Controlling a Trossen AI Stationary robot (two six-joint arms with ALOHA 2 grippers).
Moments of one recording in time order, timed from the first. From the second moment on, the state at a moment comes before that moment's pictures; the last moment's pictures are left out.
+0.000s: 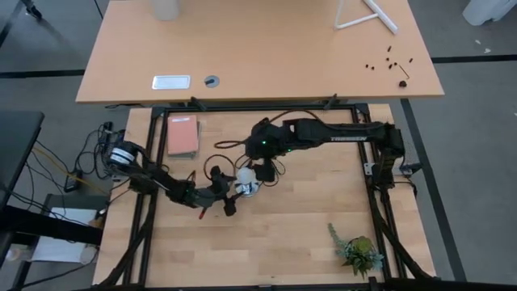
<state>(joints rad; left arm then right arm) -0.32 1.75 0.39 0.95 -0.71 -0.24 -0.05 1.86 1.81 -0.84 0.03 -0.06</state>
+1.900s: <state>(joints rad) -0.30 2.13 0.66 1.20 -0.72 -0.17 0.00 1.91 1.84 -0.99 -0.02 0.02</state>
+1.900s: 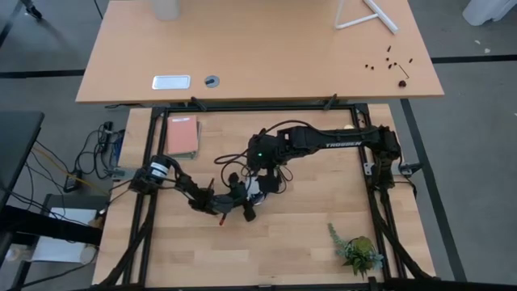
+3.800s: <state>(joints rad) -0.34 1.99 0.48 1.29 -0.71 -0.19 0.01 1.90 1.84 -0.97 -0.01 0.10</state>
